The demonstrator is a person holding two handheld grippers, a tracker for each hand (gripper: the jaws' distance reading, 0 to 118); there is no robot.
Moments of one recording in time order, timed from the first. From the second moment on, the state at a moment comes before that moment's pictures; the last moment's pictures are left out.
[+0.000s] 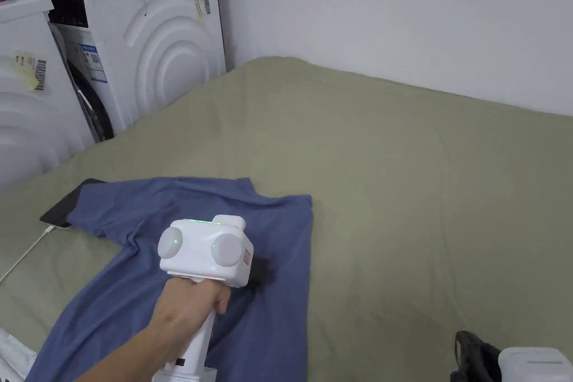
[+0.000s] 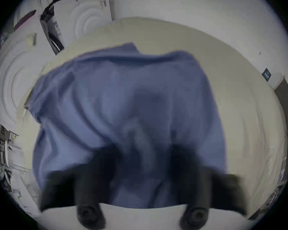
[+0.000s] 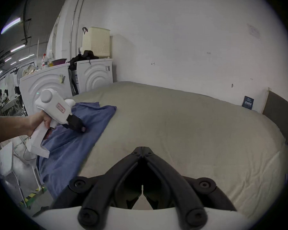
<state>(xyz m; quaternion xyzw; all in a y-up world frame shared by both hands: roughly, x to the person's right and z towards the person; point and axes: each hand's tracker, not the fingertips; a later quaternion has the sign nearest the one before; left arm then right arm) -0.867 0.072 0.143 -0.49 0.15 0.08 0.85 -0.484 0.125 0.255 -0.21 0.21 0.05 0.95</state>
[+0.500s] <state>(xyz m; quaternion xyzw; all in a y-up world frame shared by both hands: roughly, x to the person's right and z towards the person) -0.762 0.232 0.191 -0.39 0.07 0.06 0.92 -0.359 0.199 0.325 -0.15 0.11 0.03 0.98</state>
